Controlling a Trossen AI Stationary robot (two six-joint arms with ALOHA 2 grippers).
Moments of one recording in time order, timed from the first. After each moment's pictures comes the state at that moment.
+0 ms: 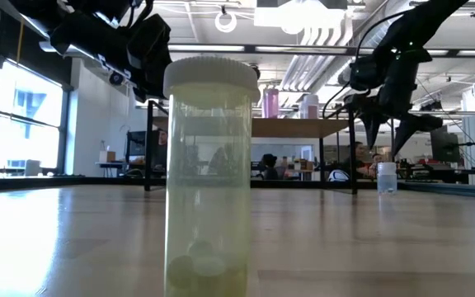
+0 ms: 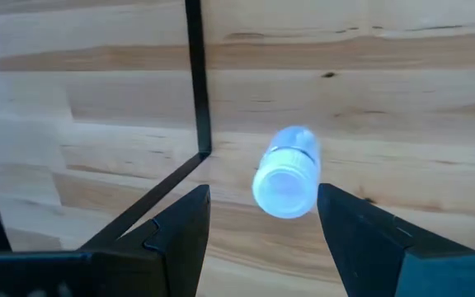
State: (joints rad) left arm 0.26 1.16 0.55 0.18 -0.14 -0.15; right arm -0.92 1.34 0.89 -0.93 -0.24 0.67
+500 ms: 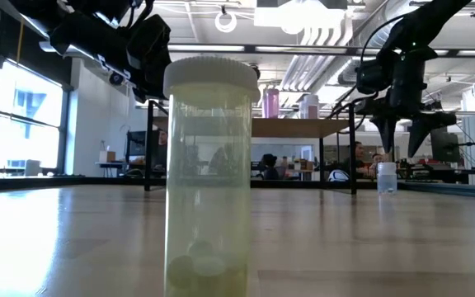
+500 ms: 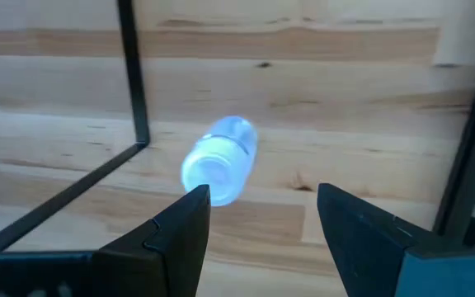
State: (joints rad) left arm 0.26 1.16 0.55 0.18 -0.13 -0.15; right arm -0.97 1.33 0.88 -1.01 -0.17 0.59
